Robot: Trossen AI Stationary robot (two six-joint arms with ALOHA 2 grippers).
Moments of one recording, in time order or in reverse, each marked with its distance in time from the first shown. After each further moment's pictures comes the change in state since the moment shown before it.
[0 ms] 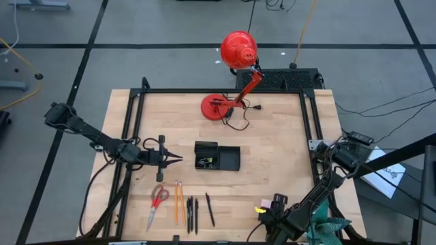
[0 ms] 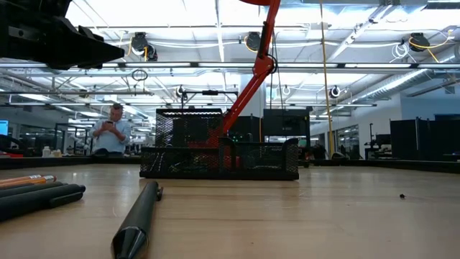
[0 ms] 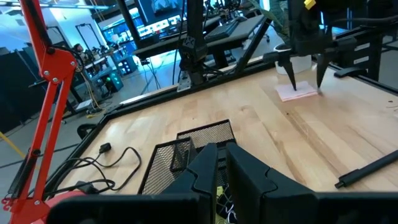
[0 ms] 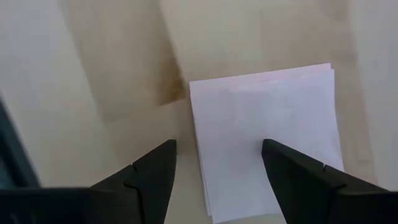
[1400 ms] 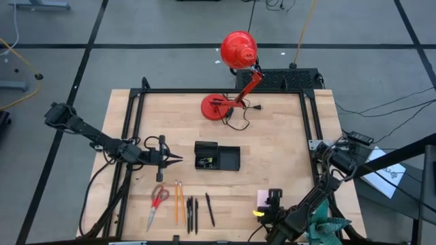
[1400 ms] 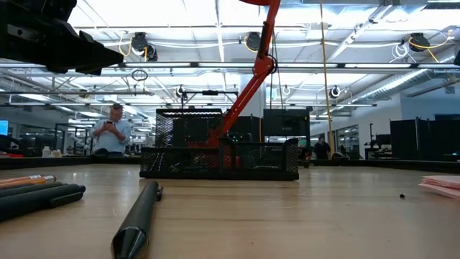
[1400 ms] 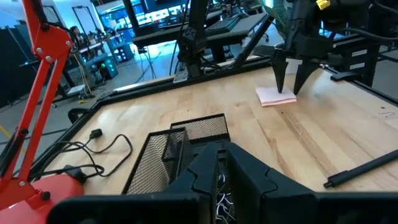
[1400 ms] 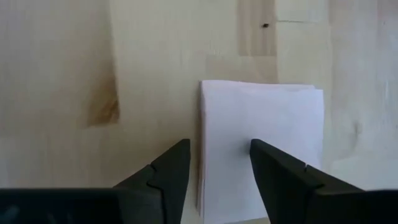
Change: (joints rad) left arm 0.000 0.000 0.000 -0.030 0.000 -0.097; right arm -0.008 0.050 0.025 -0.058 0.199 -0.225
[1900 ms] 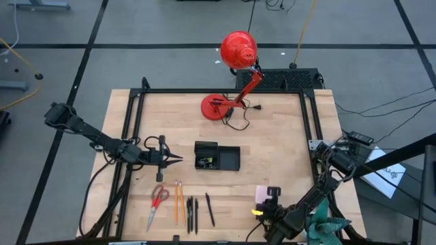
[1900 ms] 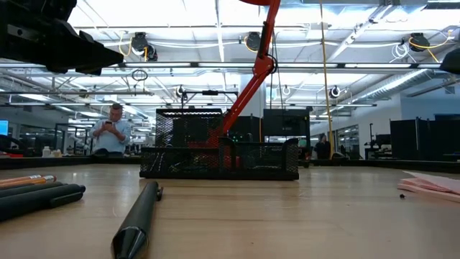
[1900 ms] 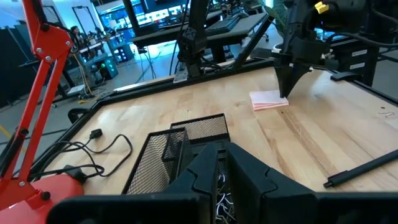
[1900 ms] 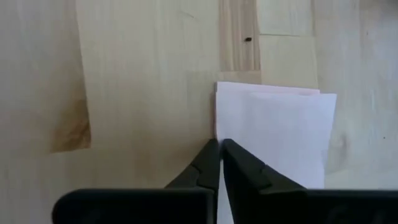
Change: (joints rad) left arm 0.000 0.000 0.000 0.000 0.000 0.000; right arm -0.006 0.004 -0.017 0.014 0.020 0.004
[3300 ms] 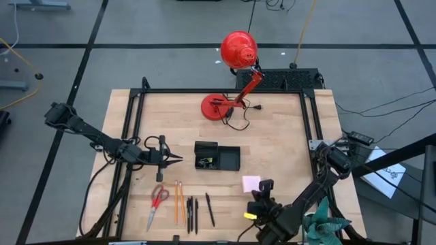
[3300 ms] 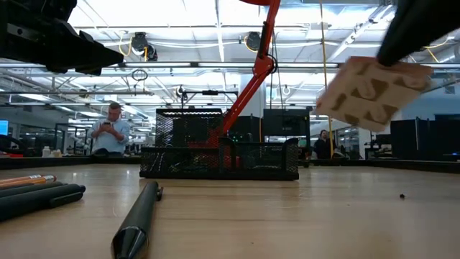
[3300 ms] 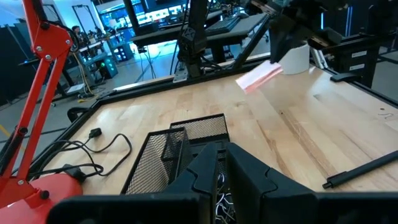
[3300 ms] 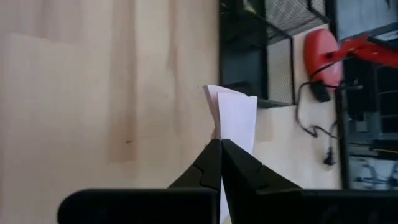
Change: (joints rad) left arm 0.000 0.000 0.000 0.000 0.000 -0.008; right arm -0.069 0.000 0.330 -0.410 0.347 -0.202
